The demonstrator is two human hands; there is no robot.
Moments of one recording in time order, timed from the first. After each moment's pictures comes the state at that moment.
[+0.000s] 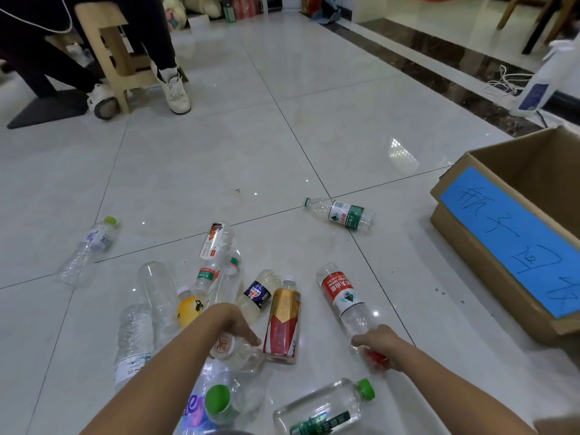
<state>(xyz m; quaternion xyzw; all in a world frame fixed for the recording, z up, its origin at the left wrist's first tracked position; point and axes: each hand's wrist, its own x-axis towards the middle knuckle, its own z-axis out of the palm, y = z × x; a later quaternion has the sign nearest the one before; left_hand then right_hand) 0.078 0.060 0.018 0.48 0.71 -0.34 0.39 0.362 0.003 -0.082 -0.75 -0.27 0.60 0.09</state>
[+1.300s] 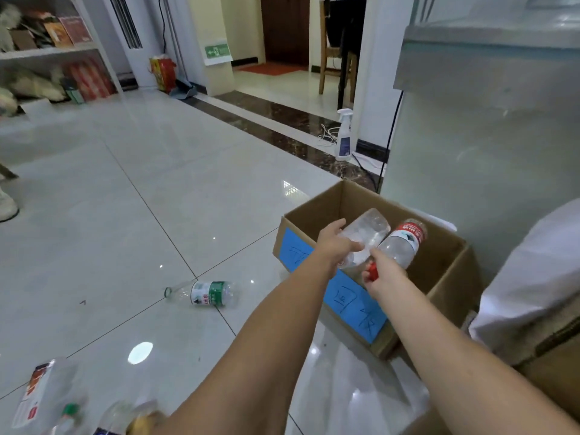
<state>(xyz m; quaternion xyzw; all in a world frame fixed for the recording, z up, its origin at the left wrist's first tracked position) 0.556 0.106 0.155 0.58 0.41 0.20 0.67 0.632 0.047 0.121 -0.58 0.14 0.42 0.68</state>
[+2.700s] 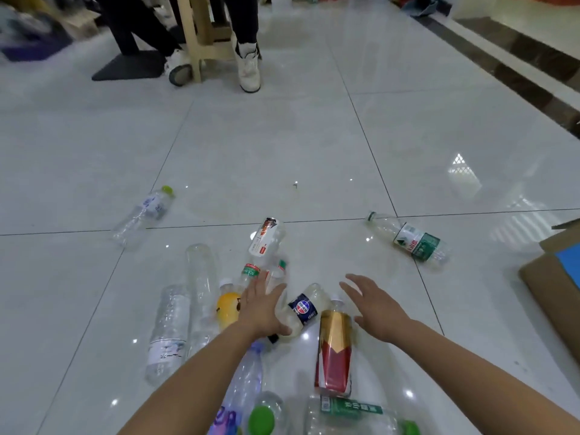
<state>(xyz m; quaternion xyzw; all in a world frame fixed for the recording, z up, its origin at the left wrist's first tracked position) 0.023 0.090 -0.051 0.63 0.72 -0.08 0.28 0.268 0.129 -0.050 -0.48 -0.86 0.15 -0.11</state>
